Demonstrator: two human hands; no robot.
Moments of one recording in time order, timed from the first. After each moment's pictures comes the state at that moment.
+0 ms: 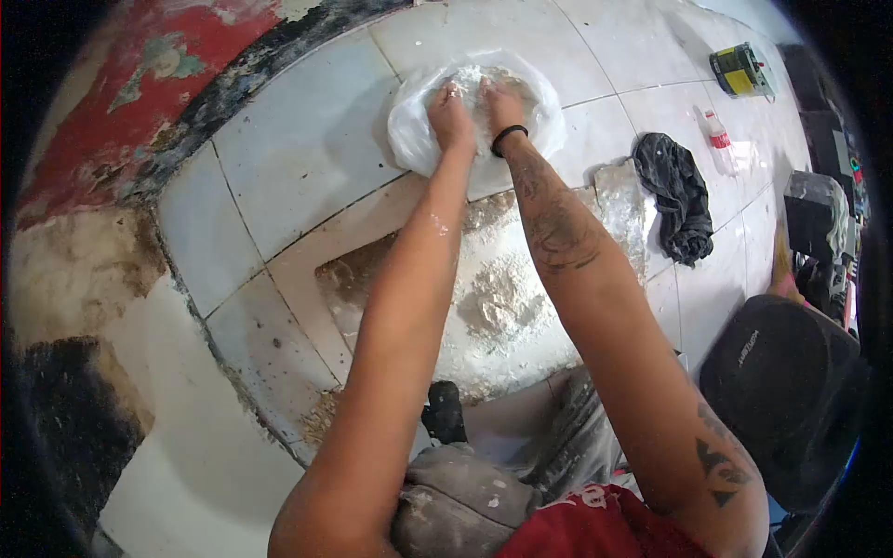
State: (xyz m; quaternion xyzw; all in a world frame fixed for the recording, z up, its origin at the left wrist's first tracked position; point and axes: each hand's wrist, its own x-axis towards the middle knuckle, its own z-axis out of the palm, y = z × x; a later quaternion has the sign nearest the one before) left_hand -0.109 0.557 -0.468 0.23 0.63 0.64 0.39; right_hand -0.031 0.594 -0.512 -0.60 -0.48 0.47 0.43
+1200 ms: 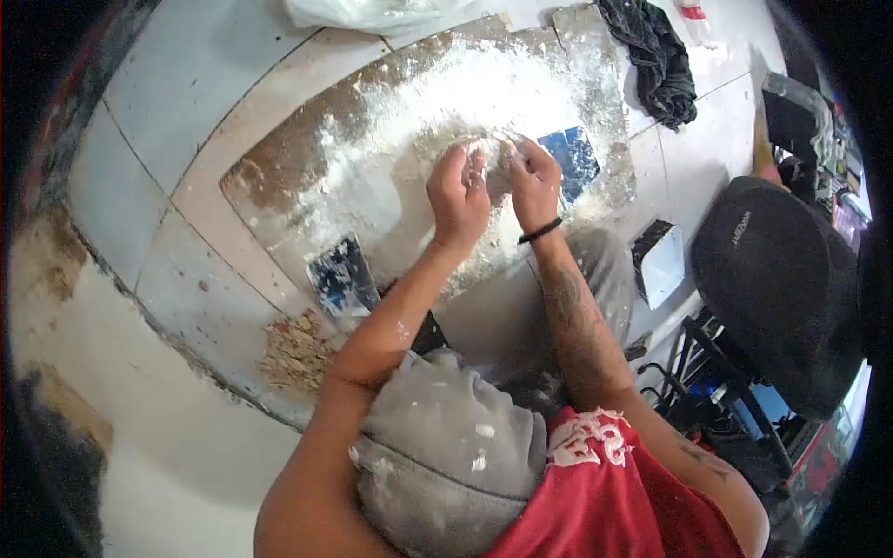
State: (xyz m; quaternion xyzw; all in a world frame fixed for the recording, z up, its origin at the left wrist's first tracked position) left_hand -0.032 0.242 -0.455 0.48 0.61 0.49 0.40; right_hand 0.068 0.254 -0.426 -0.70 -0.44 0.43 0.36
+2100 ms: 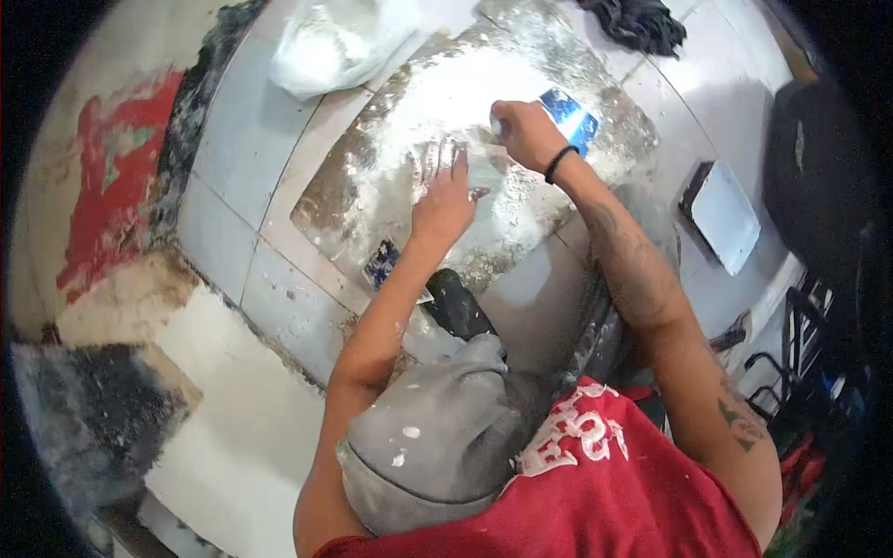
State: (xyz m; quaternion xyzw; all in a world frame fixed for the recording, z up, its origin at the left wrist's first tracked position) left_hand -0.035 0.221 -0.409 0.80 0.56 -0.04 0.23; right_hand 0.145 0.266 -0.427 -0.59 -0.69 0.33 0.25
